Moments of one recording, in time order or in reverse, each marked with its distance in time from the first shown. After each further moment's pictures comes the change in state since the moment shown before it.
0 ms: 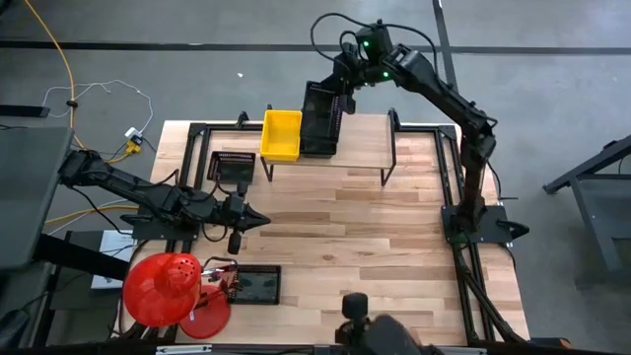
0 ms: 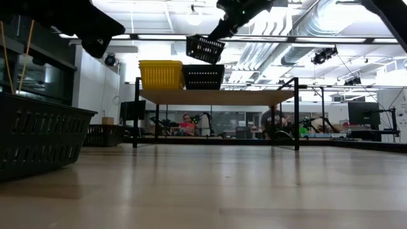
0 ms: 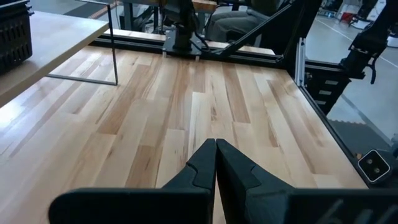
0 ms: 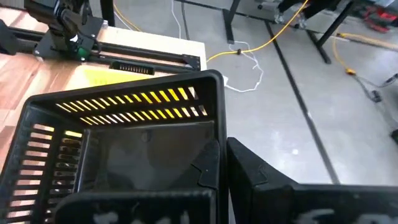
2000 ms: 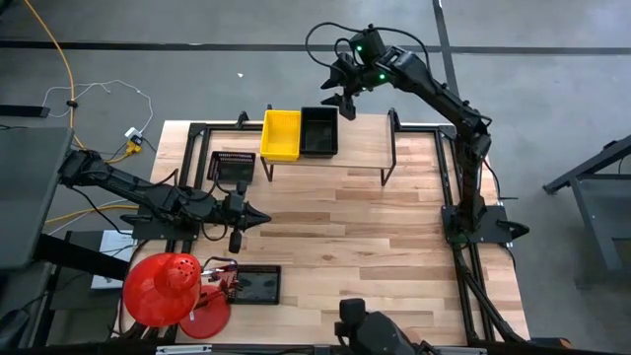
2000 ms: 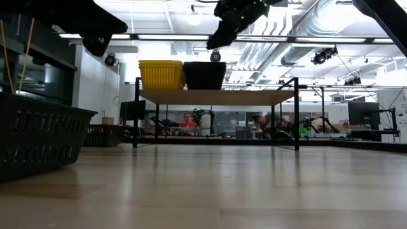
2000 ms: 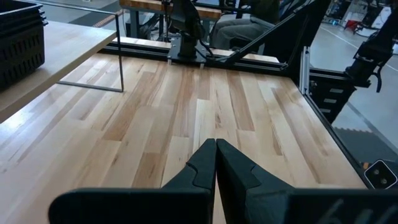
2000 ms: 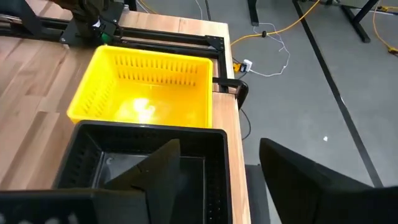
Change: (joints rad) left arm 0.000 0.000 0.000 0.026 -0.026 0.003; right arm 0.004 0.043 0.021 -0.094 -0.050 0.003
